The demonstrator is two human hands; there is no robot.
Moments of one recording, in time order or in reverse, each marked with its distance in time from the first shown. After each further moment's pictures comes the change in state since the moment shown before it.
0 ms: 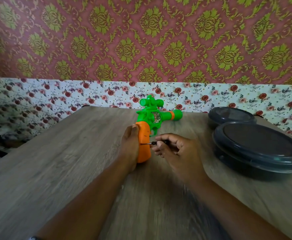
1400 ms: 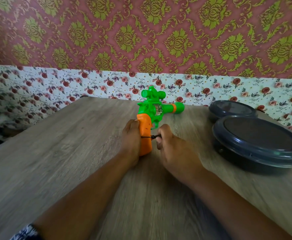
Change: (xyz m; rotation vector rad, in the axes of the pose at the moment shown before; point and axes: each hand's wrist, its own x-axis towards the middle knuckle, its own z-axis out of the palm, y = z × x) left_hand -0.015 0.004 0.010 -0.017 0.077 0.039; right_hand -0.002 0.000 -0.001 -0.714 -0.172 -0.298
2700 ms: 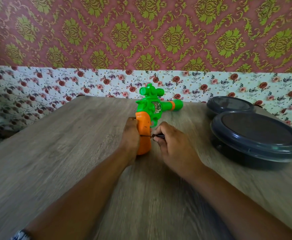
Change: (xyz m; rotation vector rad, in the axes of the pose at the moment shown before) left_hand 0.011 -0.009 0.002 -0.066 -0.135 -0.086; right_hand 0.002 0.009 0.003 0.196 0.061 0.043
